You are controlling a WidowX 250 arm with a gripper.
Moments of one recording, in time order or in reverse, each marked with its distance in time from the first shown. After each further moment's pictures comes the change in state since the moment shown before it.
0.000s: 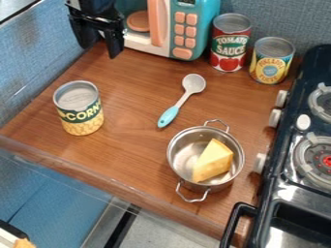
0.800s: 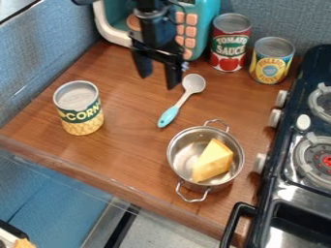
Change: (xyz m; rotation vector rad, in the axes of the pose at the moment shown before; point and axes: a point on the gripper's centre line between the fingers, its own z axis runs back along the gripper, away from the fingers) arm 0.016 -0.119 -0.032 -0.111 -0.001 -0.199
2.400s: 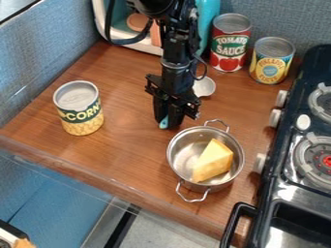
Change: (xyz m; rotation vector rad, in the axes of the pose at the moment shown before) arm -0.029 -0.019 -0.060 0.058 0.201 -0.002
